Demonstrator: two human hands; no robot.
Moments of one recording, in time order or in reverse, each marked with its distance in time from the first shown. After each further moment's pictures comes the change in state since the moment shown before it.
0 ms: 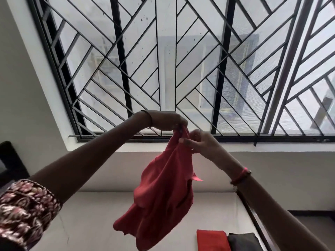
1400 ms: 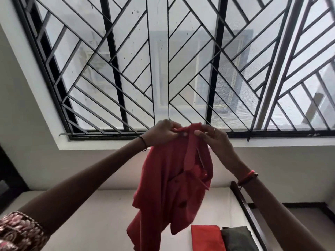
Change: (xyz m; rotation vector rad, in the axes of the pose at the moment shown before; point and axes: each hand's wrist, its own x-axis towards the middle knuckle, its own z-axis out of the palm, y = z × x) left_hand 0.003 0.026 0.062 -0.507 0.433 -0.251; right_hand -0.009 0.034 -0.043 0.116 0.221 -0.263
